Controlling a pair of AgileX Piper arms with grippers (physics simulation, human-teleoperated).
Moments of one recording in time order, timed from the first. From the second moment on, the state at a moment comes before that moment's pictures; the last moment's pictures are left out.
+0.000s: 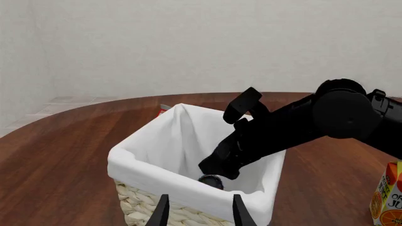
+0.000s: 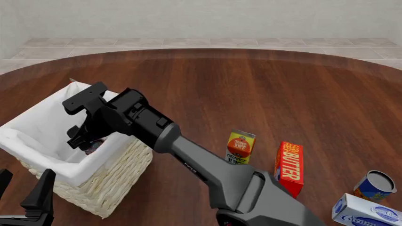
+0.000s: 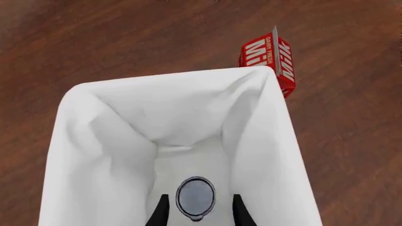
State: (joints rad) left arm 0.00 0.01 0.00 0.00 0.00; right arm 1.02 2.66 -2.83 0.96 0.01
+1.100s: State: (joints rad) left arm 0.00 0.01 0.00 0.00 0.00; right arm 1.04 2.37 -2.68 0.98 0.02
